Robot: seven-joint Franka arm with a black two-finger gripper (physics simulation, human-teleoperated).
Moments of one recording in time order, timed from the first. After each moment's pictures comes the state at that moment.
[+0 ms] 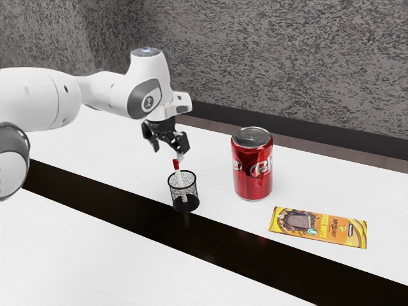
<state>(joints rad) -0.17 0.43 0.17 -1.61 -0.02 2.12 0.08</state>
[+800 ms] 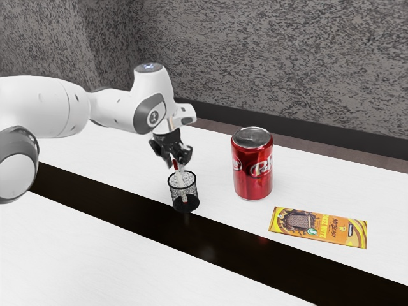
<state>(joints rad) -0.18 0.48 0.16 -1.66 -0.08 2.23 0.04</state>
